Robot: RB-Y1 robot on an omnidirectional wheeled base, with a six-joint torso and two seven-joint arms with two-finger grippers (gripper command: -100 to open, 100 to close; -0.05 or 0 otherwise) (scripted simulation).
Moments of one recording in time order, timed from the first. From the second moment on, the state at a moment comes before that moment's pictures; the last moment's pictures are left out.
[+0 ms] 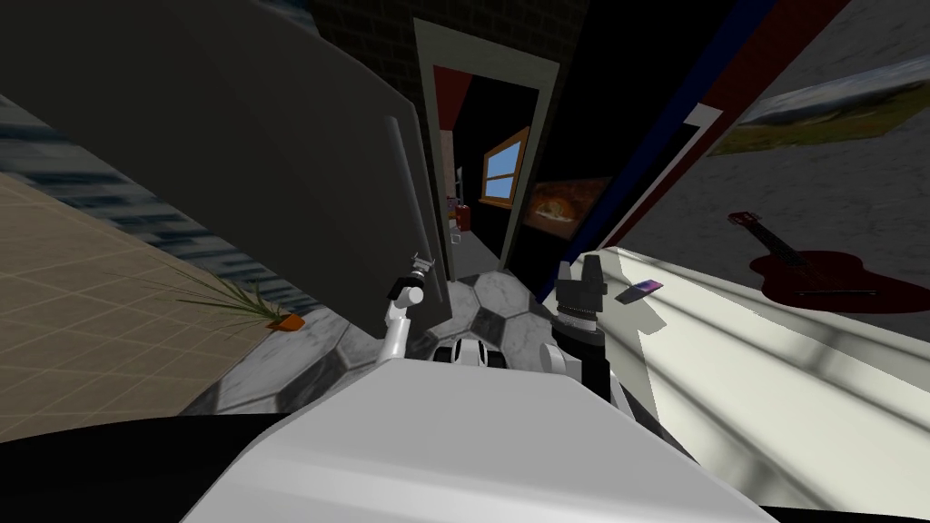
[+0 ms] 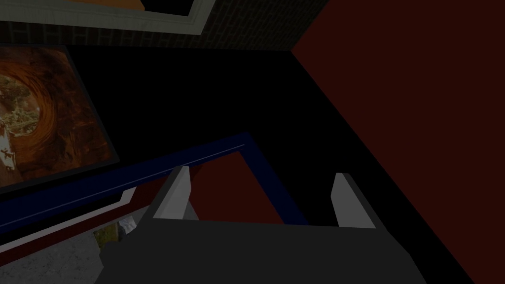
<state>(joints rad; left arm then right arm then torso) -0.12 0.01 0.20 -1.73 0.55 0.19 0.48 0.51 0.05 -0.01 -2.32 0.09 -0.55 0.04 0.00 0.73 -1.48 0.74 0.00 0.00</state>
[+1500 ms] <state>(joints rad) -0.49 0.02 0.20 -1.27 0.46 0.07 0.51 0.51 0.05 -0.01 -2.32 0.09 -0.55 0.04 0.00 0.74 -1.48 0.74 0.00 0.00</state>
